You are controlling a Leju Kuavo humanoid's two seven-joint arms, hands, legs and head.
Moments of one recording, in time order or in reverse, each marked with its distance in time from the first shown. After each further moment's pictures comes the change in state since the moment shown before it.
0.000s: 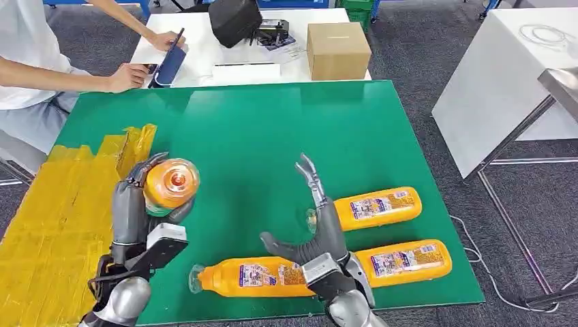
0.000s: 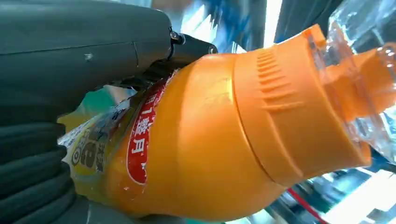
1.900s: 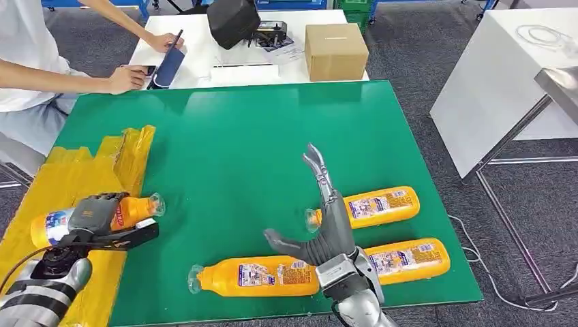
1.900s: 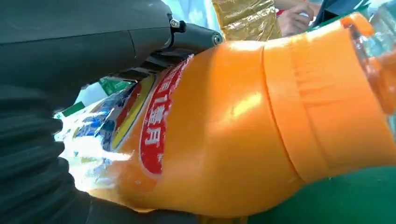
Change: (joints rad) left arm -0.245 0.331 0.046 0.674 -0.417 -0.449 0.251; right arm -0.002 -0.004 -0.016 -0.091 -0.001 0.075 0.023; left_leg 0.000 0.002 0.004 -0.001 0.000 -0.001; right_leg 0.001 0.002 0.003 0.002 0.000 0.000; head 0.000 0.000
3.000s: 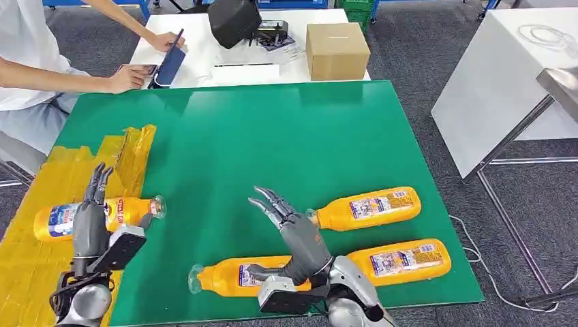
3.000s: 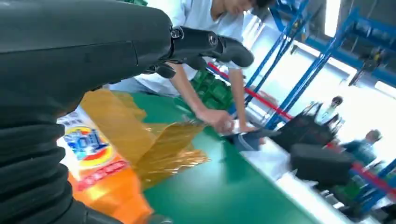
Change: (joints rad) left arm 0.307 -0.285 0.236 -0.510 0.659 0.348 -0.430; right arm -0.038 -0.097 0.130 0.114 0.327 0.118 0.189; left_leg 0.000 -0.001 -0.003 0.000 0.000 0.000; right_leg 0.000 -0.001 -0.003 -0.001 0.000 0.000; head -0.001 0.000
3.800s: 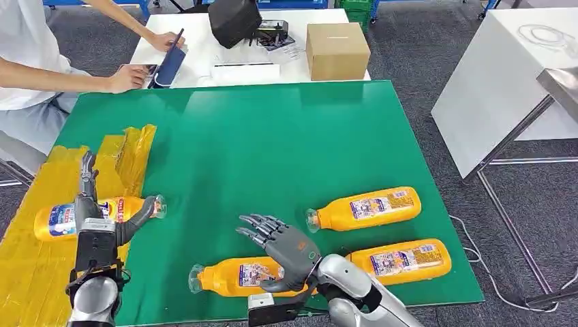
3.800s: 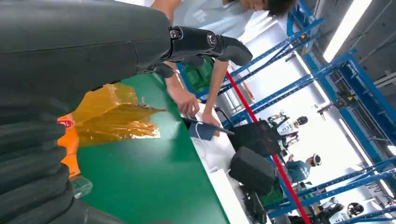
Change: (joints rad) left arm -0.013 -0.135 0.021 -0.086 0.228 -0.097 -0.062; right arm -0.163 -0.128 0.214 0.134 0.183 0.077 0.130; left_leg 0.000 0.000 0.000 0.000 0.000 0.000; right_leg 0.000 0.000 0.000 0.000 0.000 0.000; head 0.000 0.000
